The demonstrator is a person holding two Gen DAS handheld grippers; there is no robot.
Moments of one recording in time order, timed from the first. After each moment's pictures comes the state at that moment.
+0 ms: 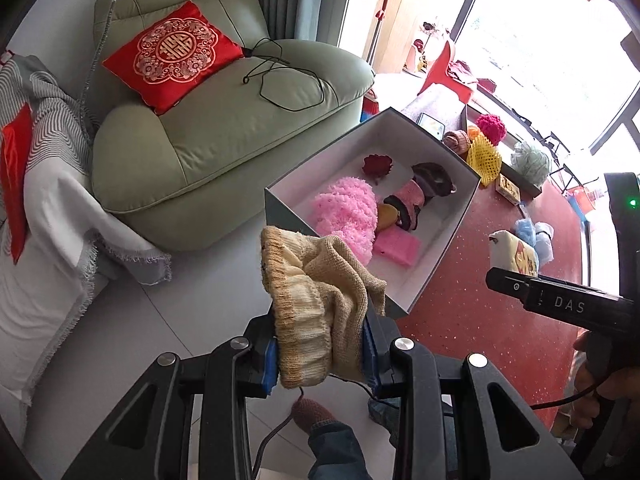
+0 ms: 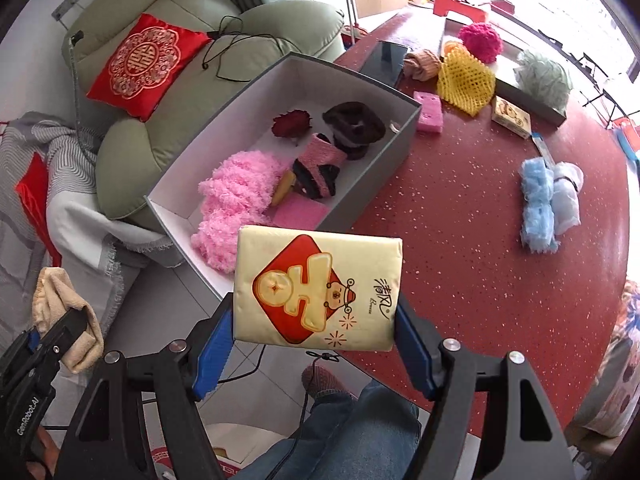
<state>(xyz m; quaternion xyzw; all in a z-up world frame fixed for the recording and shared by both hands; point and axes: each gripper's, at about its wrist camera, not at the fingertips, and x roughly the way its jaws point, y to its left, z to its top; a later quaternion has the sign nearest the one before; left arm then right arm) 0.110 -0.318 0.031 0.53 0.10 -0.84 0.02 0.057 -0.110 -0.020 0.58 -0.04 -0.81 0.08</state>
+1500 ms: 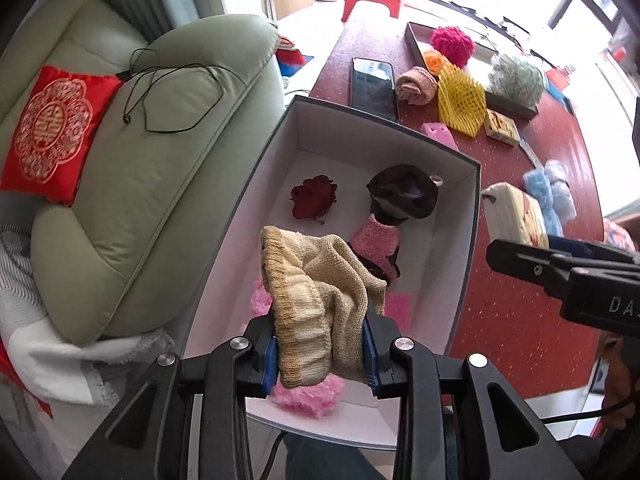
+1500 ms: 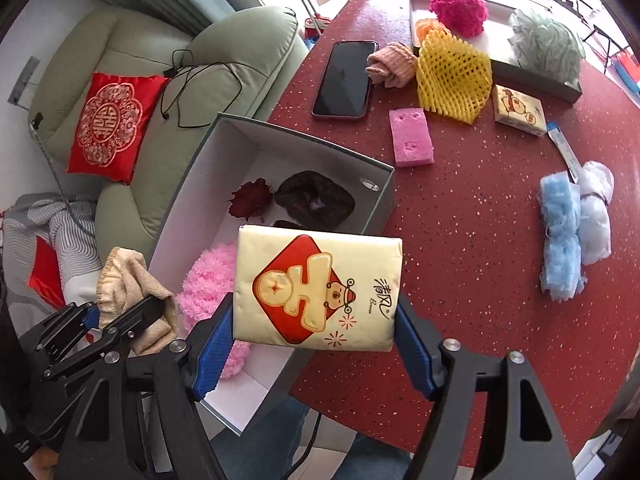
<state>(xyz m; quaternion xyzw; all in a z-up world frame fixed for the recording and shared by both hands) -0.089 -0.244 -0.016 0.62 -0.06 -0.78 -0.11 -0.068 -0.058 -0.040 0.60 -0.16 -0.78 0.06</state>
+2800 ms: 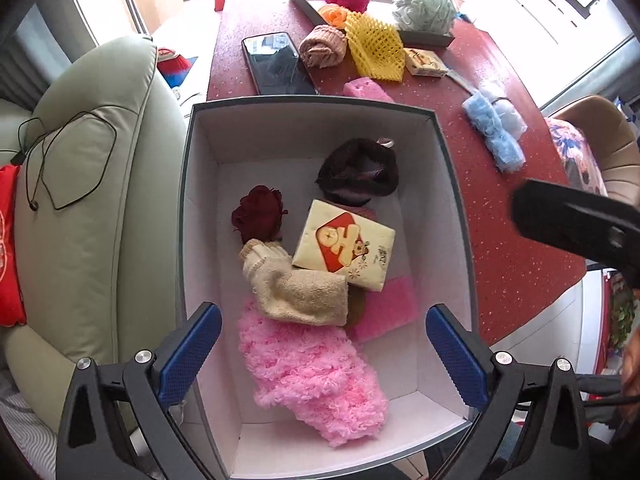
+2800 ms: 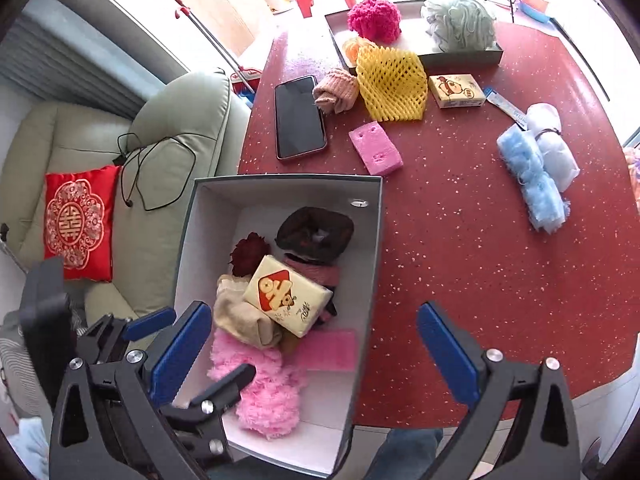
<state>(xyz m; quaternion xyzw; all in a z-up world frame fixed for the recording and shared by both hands) -0.135 -0.239 -0.055 0.63 -0.15 -0.70 -0.31 -0.058 -0.088 -0.020 0.54 -0.26 -0.79 -0.08</state>
